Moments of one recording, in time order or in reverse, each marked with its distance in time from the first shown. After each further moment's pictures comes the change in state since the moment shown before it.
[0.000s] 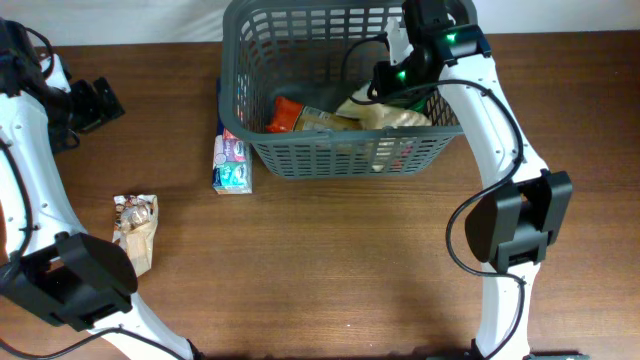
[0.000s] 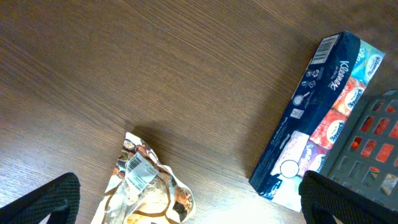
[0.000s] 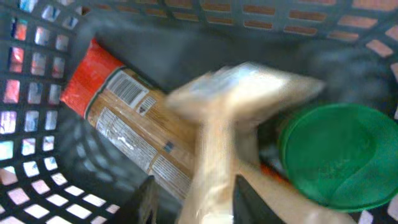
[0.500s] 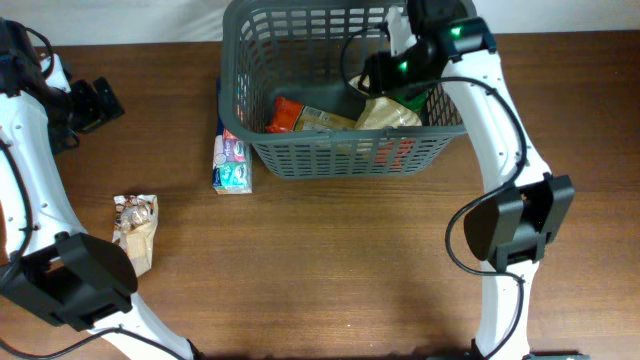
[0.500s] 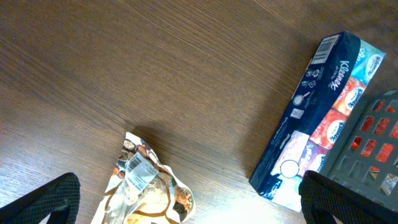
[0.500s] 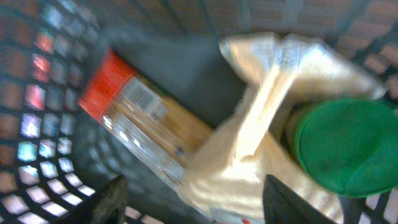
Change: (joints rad) left arm 0.000 0.000 0.000 0.000 0.000 0.000; right arm 0.000 0.007 0.109 -0.052 -0.019 0.000
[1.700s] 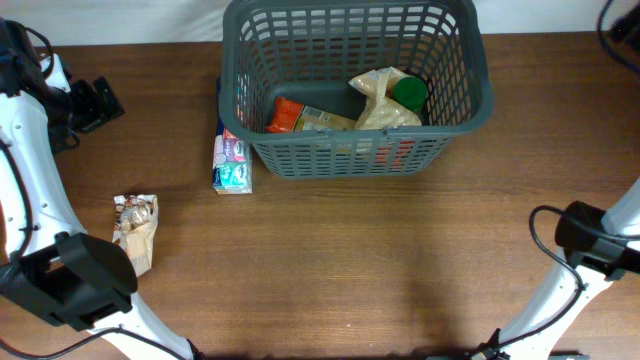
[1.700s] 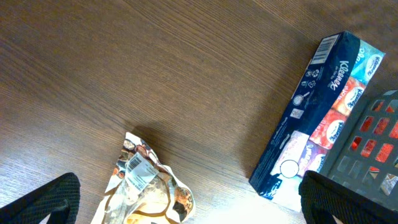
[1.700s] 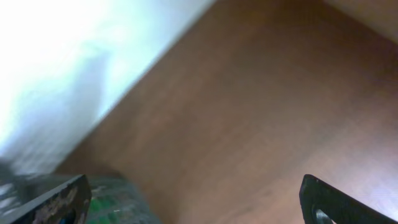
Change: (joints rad) left arm 0.000 0.000 0.000 0.000 0.000 0.000; right arm -0.666 0.001 0.722 -0.520 0.248 0.318
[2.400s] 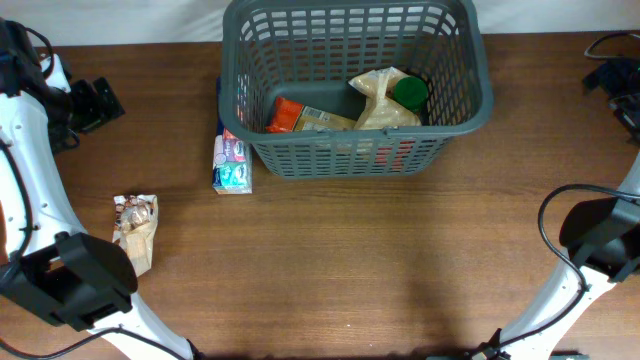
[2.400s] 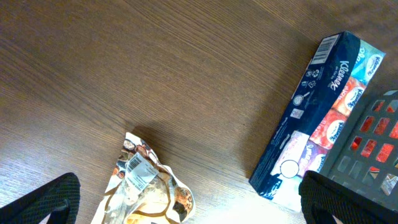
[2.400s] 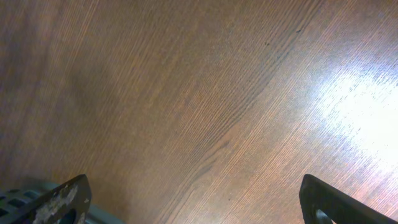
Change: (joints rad) left arm 0.000 0.000 0.000 0.000 0.000 0.000; right arm -0.023 0.001 -0.476 0.051 0.104 0.150
